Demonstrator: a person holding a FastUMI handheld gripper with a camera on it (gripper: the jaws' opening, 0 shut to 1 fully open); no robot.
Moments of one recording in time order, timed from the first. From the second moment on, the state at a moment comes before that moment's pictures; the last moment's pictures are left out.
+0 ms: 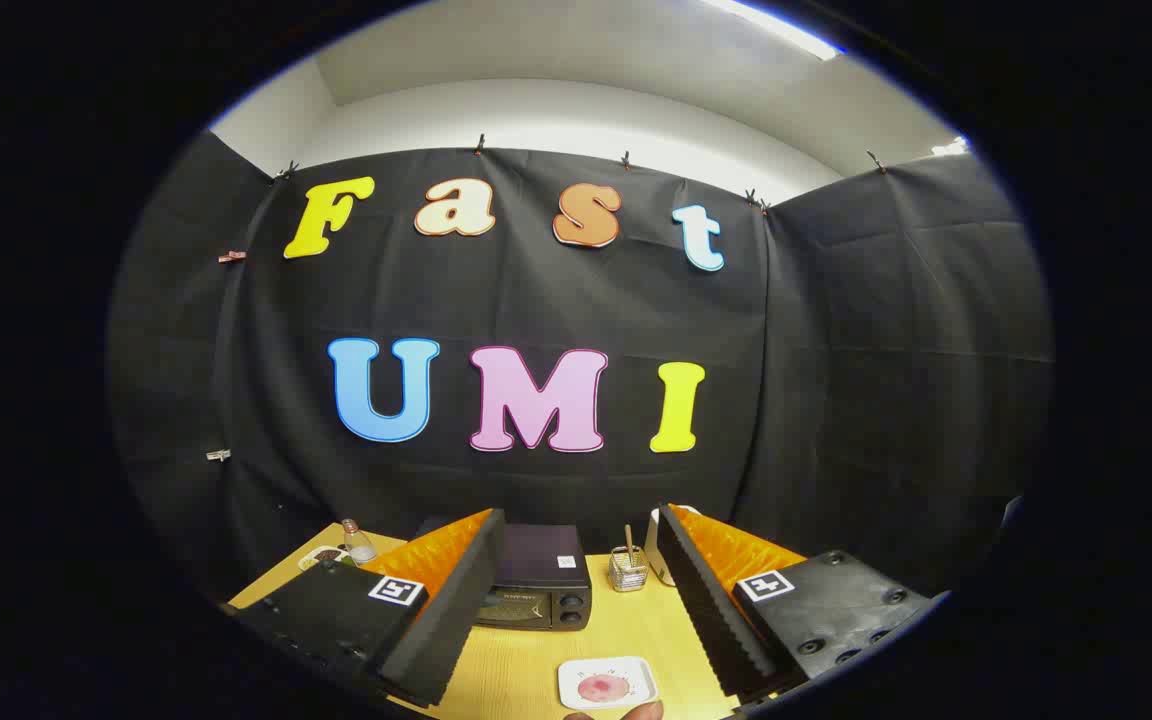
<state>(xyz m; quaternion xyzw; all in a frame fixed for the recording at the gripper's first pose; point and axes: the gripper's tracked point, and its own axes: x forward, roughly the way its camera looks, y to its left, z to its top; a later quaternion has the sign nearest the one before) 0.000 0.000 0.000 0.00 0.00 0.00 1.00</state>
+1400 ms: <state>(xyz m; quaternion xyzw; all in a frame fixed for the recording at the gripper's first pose) 0.033 0.064 -0.038 0.01 0.01 0.03 1.00</state>
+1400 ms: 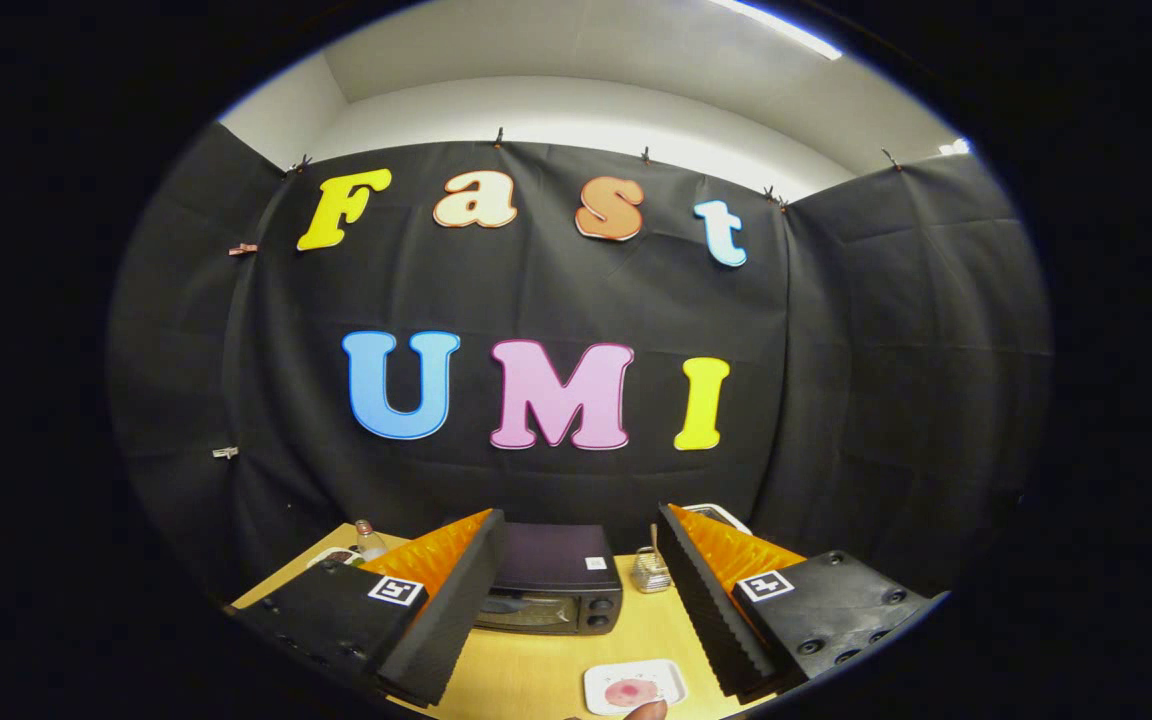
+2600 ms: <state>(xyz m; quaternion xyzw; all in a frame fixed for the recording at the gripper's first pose) 0.205 0.180 -0.320 0.03 0.24 0.05 0.97</state>
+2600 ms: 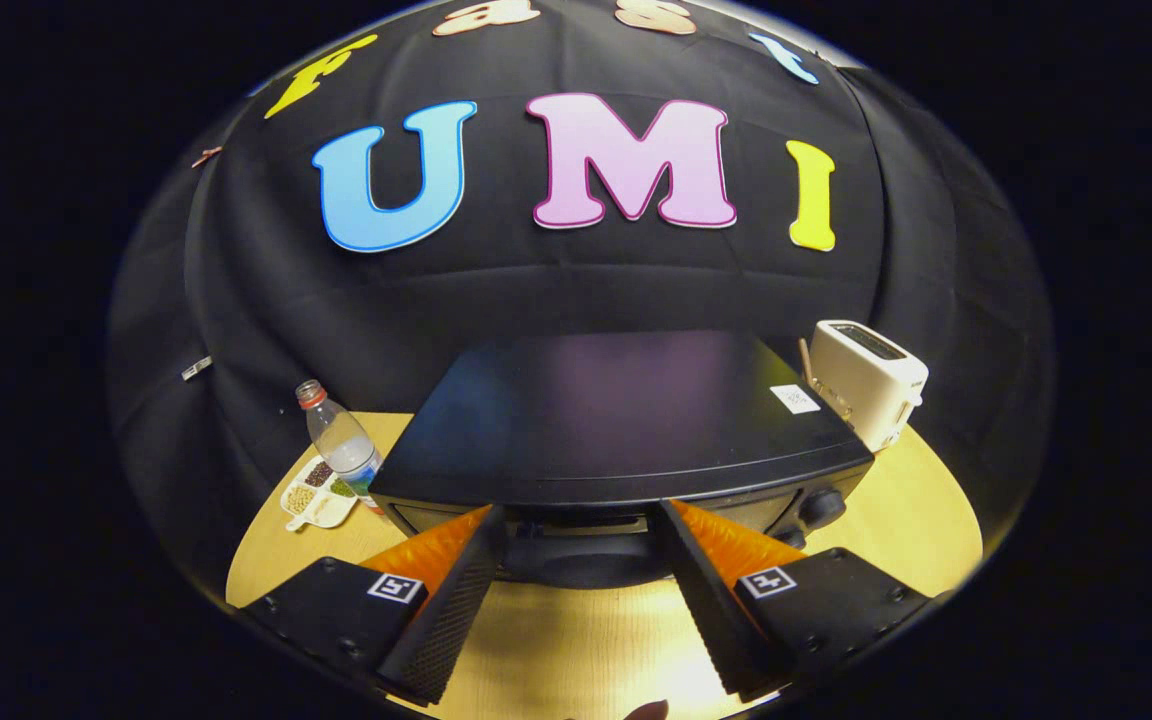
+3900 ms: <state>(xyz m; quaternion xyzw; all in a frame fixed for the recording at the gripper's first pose) 0.048 0.160 -0.422 0.03 0.37 0.05 0.93</state>
